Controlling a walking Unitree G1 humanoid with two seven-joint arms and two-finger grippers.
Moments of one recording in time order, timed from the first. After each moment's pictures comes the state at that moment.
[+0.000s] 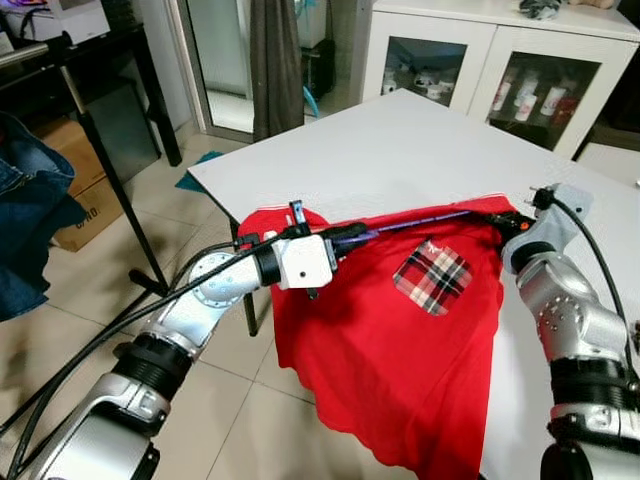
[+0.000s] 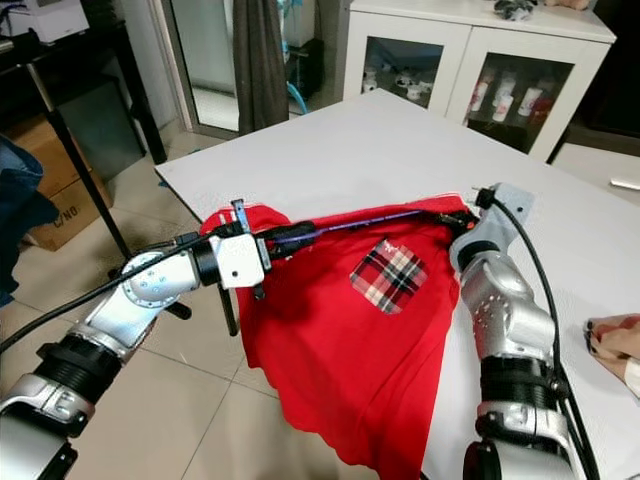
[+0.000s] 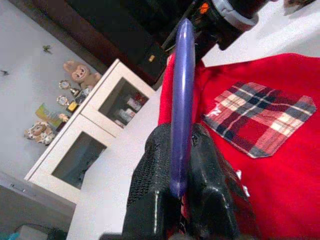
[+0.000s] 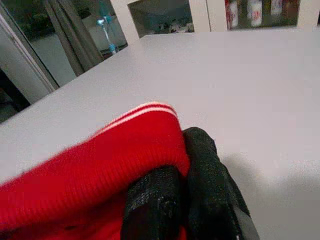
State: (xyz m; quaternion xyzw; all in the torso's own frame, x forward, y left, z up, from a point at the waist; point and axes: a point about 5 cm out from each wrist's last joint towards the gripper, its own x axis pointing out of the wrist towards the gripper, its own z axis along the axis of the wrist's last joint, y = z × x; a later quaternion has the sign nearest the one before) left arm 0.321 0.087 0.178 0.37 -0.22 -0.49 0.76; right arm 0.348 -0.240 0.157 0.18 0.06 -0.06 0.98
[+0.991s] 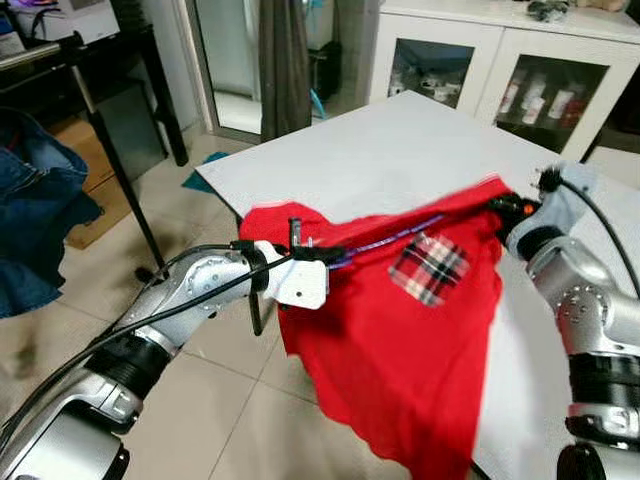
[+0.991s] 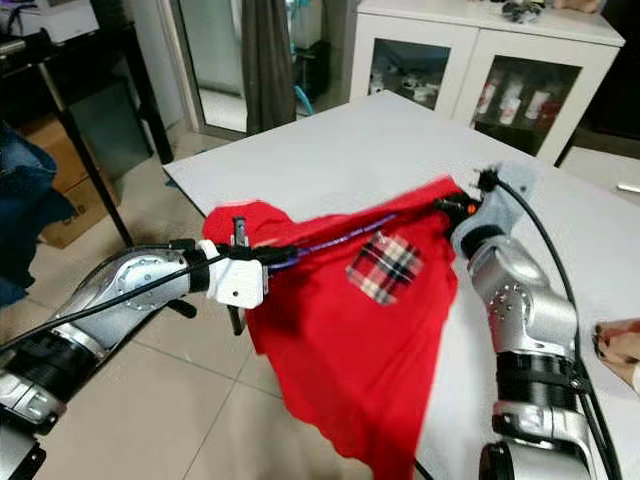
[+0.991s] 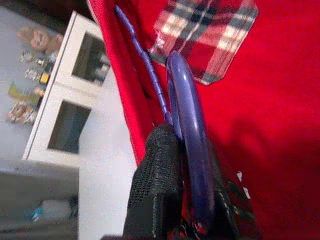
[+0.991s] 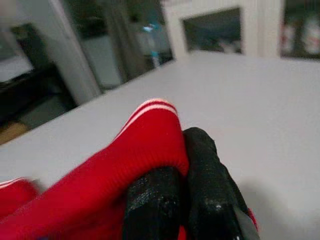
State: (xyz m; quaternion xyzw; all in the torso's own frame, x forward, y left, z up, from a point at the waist) left arm 0.325 0.108 0.163 0.52 -0.13 -0.48 0.70; right arm 0.343 -0.227 0.191 0.14 0.02 0.04 0.99
